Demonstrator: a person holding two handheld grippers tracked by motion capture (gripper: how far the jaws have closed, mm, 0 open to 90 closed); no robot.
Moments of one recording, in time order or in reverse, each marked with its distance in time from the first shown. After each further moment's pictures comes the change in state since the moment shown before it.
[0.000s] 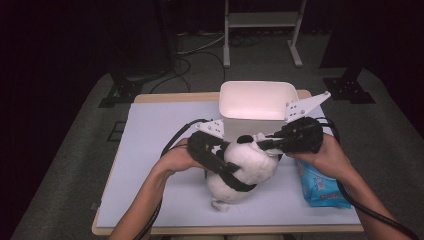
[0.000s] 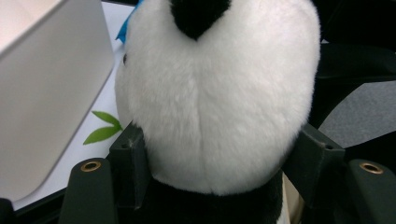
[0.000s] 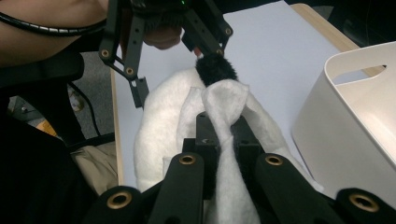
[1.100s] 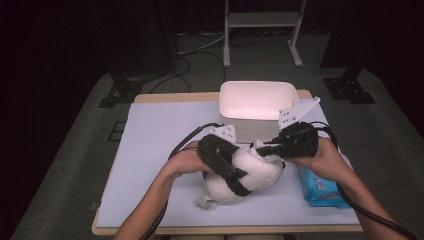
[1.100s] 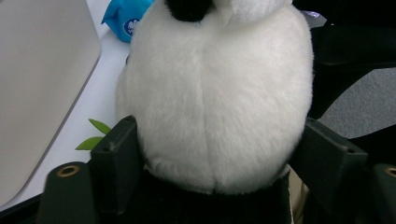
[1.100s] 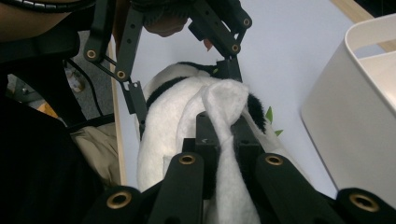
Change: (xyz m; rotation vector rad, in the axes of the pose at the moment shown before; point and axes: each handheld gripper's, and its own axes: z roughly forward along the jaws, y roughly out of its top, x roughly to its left) left arm -0.002 0.005 0.030 0.073 -0.019 0.002; right arm 0.000 -0.009 0.013 0.091 0.014 0.004
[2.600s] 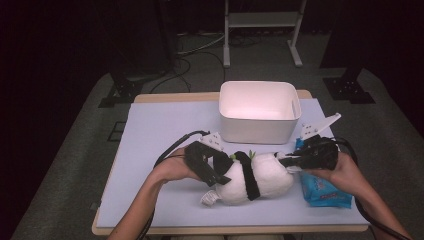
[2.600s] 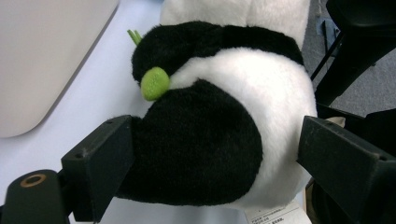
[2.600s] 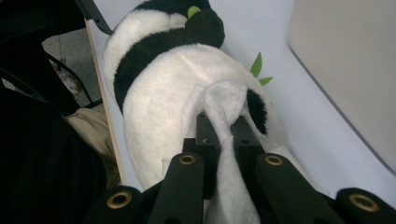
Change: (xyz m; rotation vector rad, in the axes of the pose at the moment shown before) left arm -0.002 -0.037 -0.012 0.073 0.074 -0.039; right arm -0.017 -0.073 -0.009 0.031 -0.023 0.163
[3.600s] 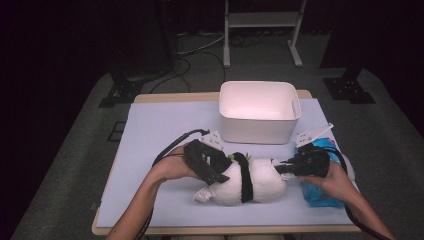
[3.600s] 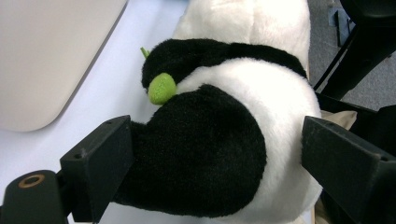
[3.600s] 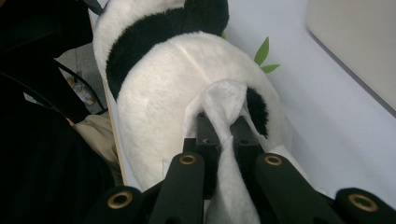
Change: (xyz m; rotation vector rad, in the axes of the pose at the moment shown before) left arm 0.000 0.003 -0.007 0.032 0.038 0.012; right arm -0.006 -0.021 0.029 -0.036 0.063 0.061
